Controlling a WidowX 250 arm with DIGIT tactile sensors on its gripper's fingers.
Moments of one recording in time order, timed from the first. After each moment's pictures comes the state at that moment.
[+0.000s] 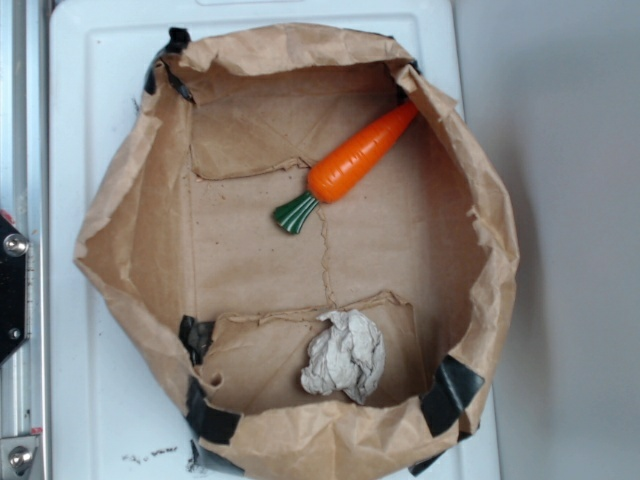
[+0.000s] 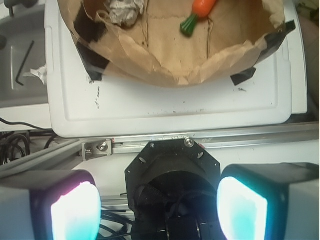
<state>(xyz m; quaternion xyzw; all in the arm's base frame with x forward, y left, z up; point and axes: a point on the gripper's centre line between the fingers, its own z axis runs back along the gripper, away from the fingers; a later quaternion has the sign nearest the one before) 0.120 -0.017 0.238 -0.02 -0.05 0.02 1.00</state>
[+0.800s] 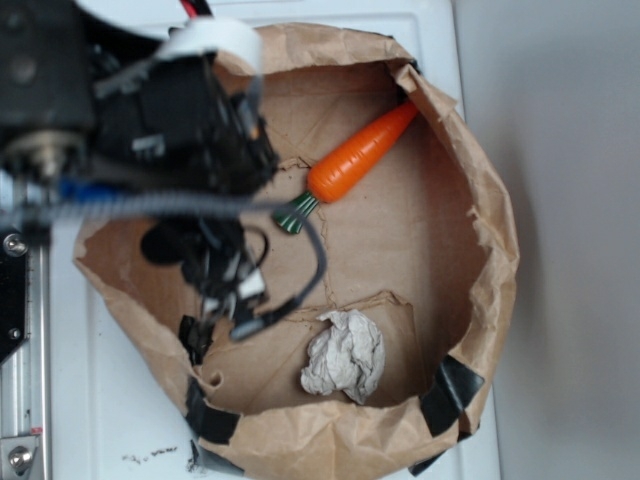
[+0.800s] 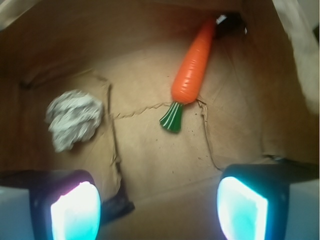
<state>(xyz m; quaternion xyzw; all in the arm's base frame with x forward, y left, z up) 0.241 0.052 0.149 -0.03 -0.18 0.20 0.96</state>
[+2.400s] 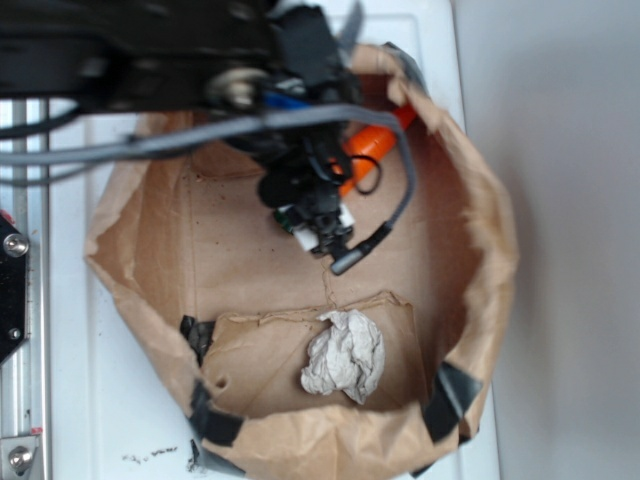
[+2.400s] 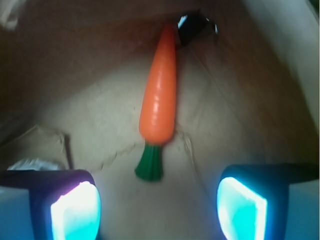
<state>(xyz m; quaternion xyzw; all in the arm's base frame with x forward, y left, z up) 0.288 0.063 0.110 -0.02 -0.16 0.24 0.96</state>
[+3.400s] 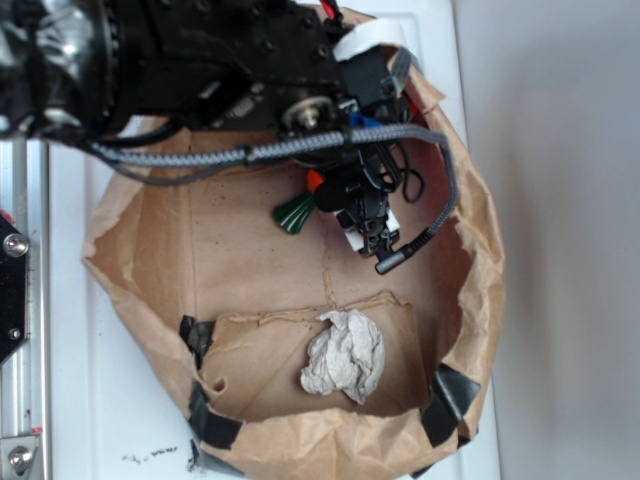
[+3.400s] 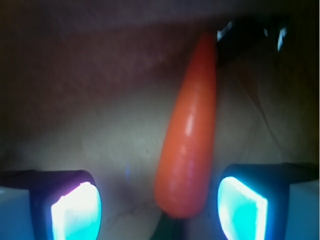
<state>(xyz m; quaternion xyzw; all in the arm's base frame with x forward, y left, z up) 0.319 0.070 0.085 -0.02 -0.21 0.21 0.95</state>
